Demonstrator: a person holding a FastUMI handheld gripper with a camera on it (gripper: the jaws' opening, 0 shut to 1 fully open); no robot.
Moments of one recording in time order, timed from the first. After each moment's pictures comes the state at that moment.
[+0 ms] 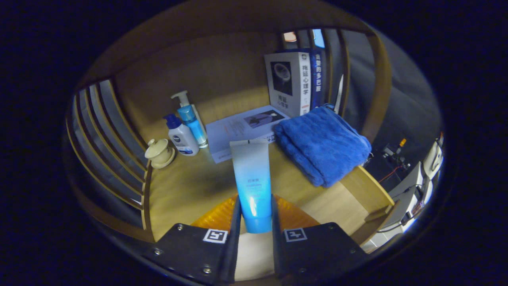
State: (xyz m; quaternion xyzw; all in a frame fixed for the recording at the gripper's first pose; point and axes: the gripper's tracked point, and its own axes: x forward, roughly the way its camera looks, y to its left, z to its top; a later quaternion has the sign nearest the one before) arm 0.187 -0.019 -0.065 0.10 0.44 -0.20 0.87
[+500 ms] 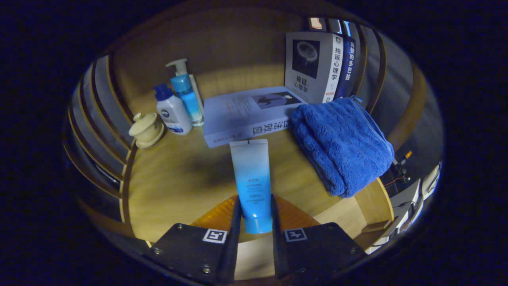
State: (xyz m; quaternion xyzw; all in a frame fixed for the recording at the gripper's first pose) arm 0.192 -0.034 -0.113 0.04 0.51 -0.17 0.84
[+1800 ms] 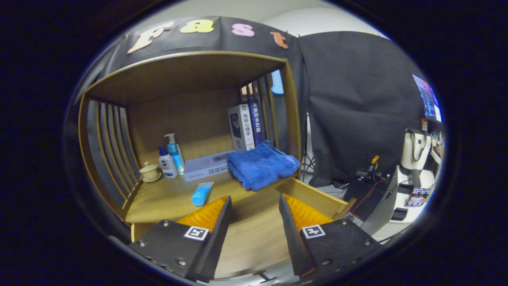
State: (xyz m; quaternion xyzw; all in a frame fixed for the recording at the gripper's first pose) arm 0.020 -0.108 0.008 0.06 0.18 -0.27 0.95
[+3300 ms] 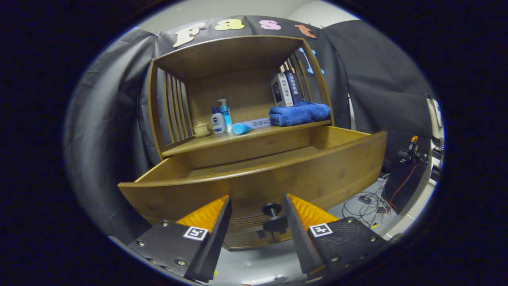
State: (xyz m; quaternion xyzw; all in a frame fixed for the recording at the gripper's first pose) arm -0.083 -0.027 -0.129 0.09 0.22 -0.06 0.97
